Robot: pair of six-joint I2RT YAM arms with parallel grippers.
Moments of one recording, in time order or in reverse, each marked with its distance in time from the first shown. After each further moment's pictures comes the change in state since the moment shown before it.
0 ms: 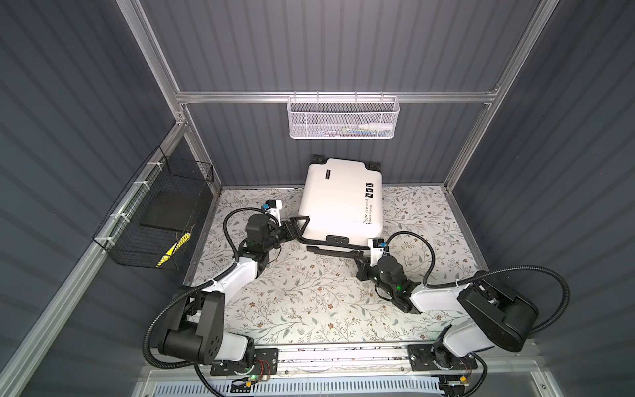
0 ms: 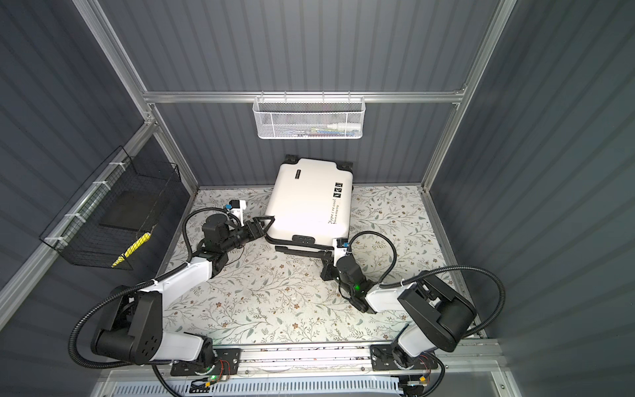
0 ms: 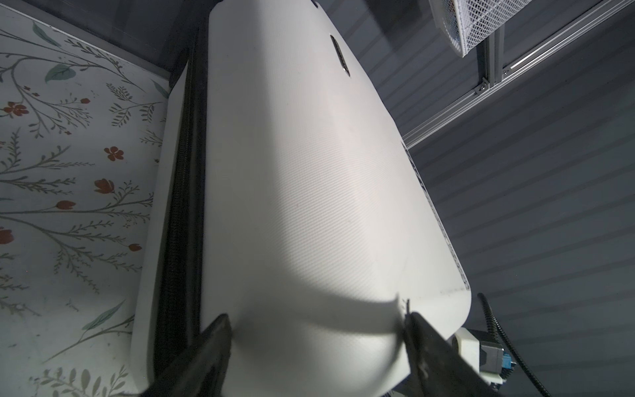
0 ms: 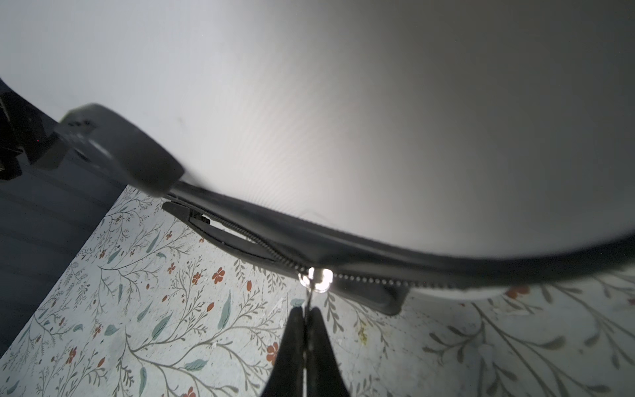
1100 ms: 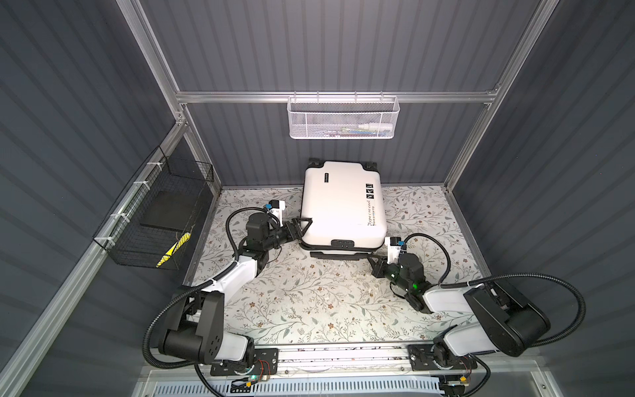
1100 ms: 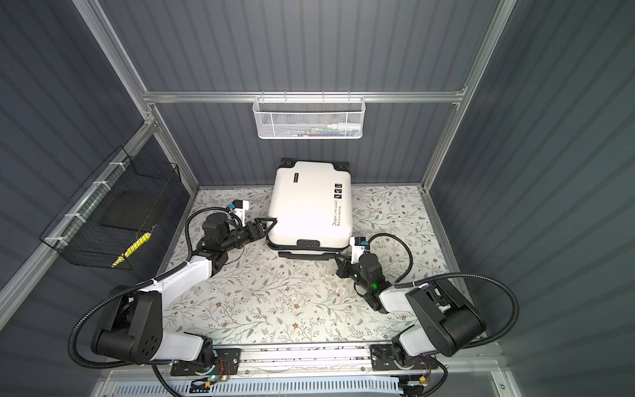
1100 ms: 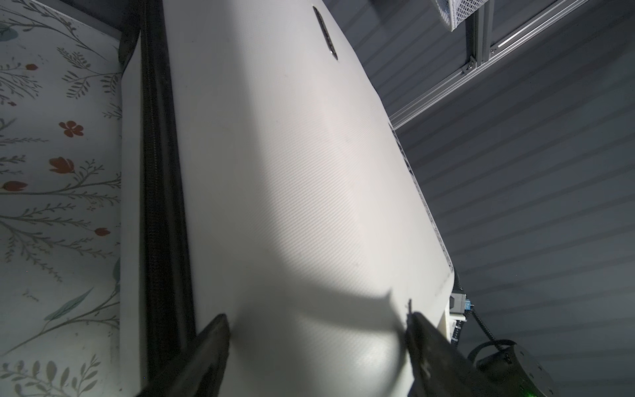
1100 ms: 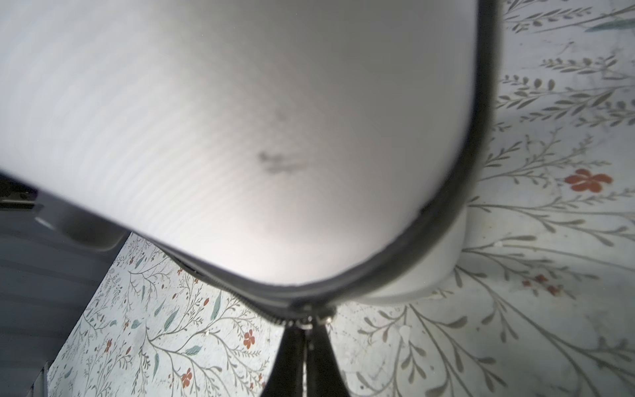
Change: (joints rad) left arm 0.004 0.003 0.018 -0.035 0.084 0.000; right arm -0.241 -0.057 -0.100 0.064 -0.278 0.016
